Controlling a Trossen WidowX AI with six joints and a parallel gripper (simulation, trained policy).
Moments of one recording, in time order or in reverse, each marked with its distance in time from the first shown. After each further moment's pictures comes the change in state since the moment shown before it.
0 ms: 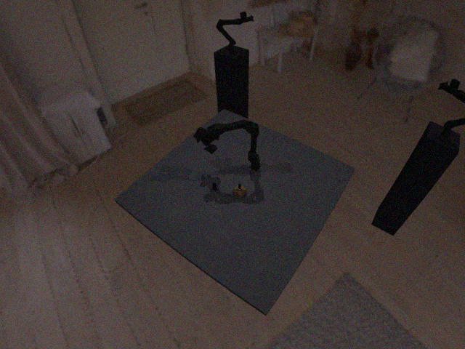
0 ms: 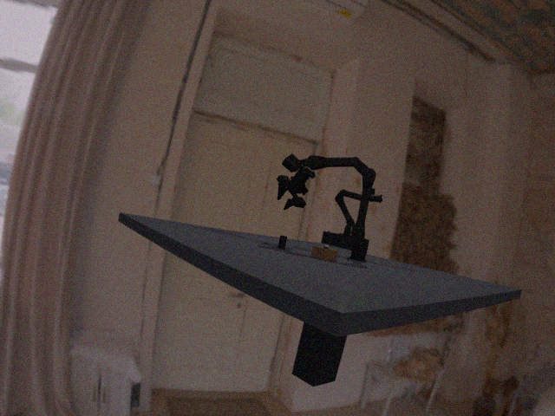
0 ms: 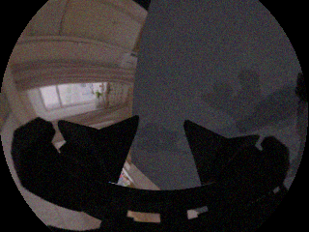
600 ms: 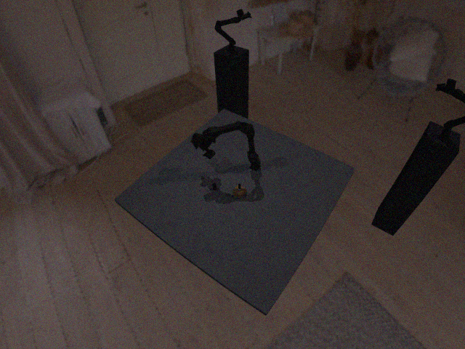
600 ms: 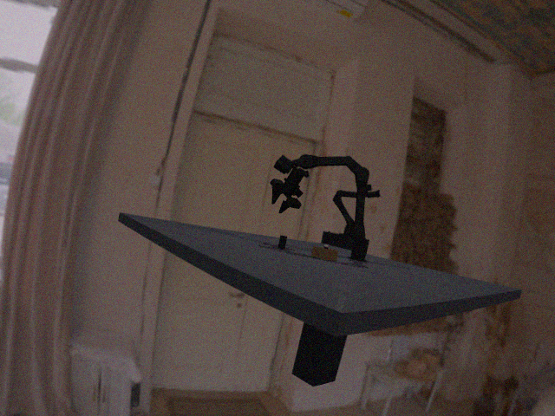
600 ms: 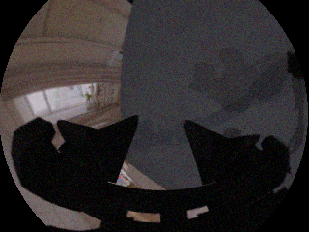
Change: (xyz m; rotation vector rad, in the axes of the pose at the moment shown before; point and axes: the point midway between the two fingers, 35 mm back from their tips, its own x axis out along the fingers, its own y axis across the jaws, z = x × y) arm 0.007 -0.020 -0.040 0.033 0.028 -0.124
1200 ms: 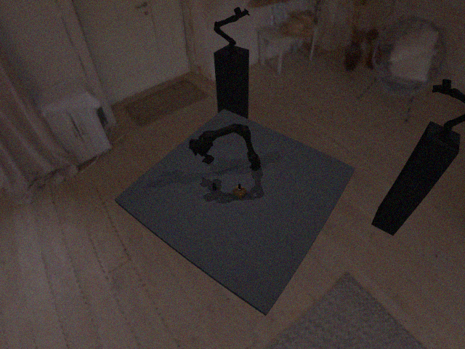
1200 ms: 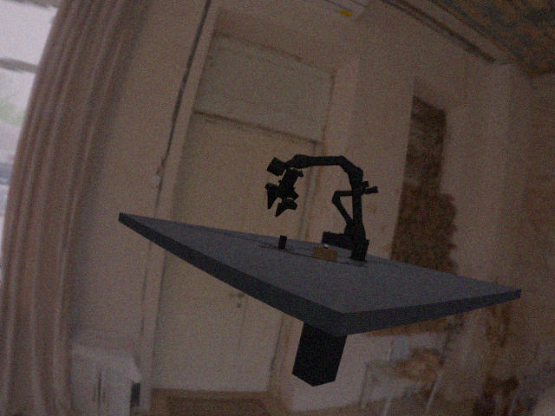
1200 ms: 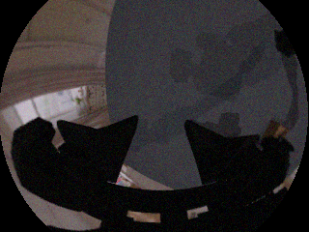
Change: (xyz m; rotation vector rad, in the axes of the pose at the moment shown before) arm 0.007 -0.026 -0.037 0.045 0.014 -0.121
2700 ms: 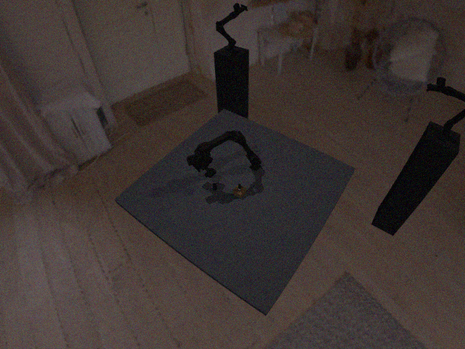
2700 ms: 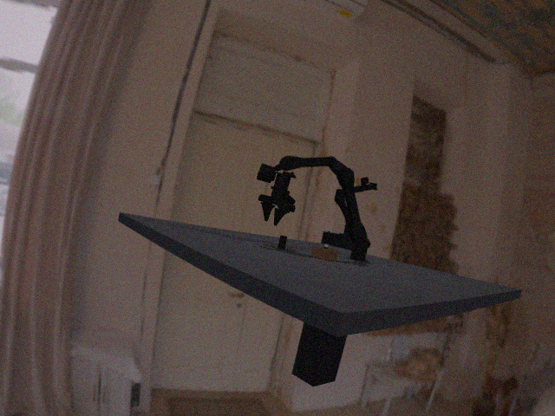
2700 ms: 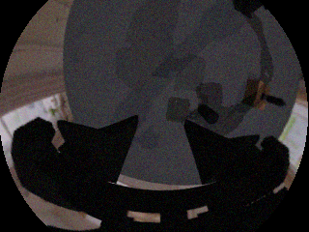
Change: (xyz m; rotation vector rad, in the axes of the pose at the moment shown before) arm 0.003 -0.093 -0.073 0.037 -0.002 -0.293
